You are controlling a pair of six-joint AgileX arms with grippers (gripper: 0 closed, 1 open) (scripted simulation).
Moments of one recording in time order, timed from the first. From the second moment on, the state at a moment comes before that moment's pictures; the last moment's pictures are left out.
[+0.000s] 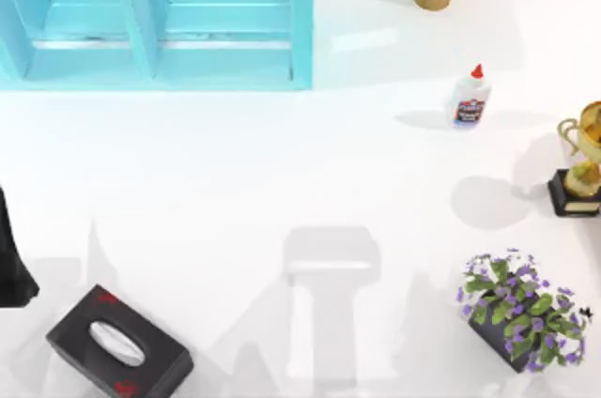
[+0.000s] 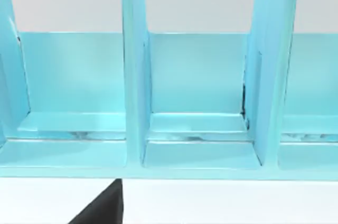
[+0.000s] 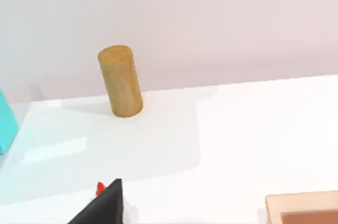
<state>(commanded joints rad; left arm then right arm) 0.00 0.00 0.00 0.00 0.00 0.00 0.08 0.77 0.64 -0.13 0.05 0.14</state>
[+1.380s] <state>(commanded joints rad) 0.00 0.00 0.00 0.00 0.00 0.00 0.33 1.70 1.21 -0.26 0.17 0.28</state>
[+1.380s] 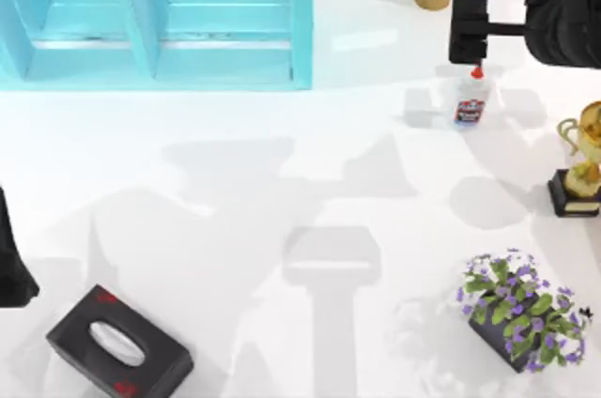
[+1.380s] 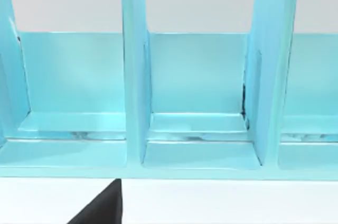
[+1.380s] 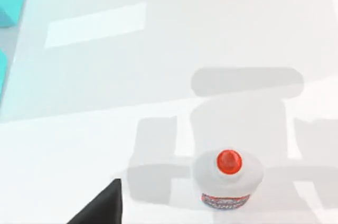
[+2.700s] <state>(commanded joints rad) 0.00 0.00 0.00 0.00 0.00 0.00 0.37 2.14 1.40 -0.18 0.25 0.30</state>
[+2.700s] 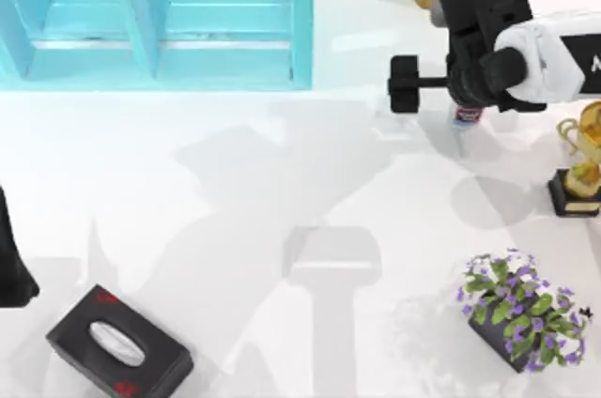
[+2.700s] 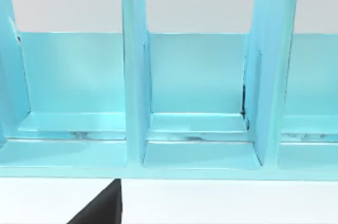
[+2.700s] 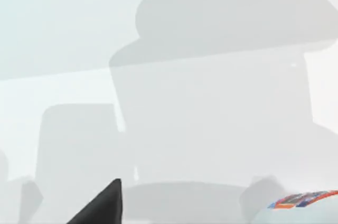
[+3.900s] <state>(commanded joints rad) 0.00 0.00 0.00 0.00 0.00 0.00 0.33 2.22 1.38 -0.10 0.23 0.27</state>
